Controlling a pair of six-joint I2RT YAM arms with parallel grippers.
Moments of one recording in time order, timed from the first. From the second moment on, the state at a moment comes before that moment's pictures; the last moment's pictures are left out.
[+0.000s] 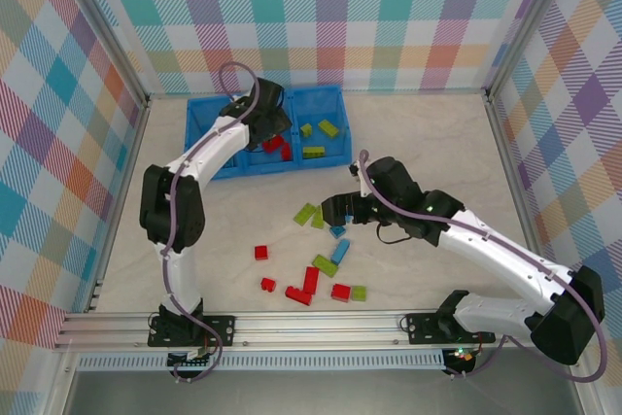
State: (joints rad) left arm -0.39 1.95 1.73 -0.71 -0.21 -0.87; right arm 0.79 1.14 0.96 -0.57 -0.11 0.50
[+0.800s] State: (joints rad) left arm -0.49 0.66 0.94 -0.94 0.24 0.20; right arm 0.58 1.79 1.15 -0.74 0.08 0.02
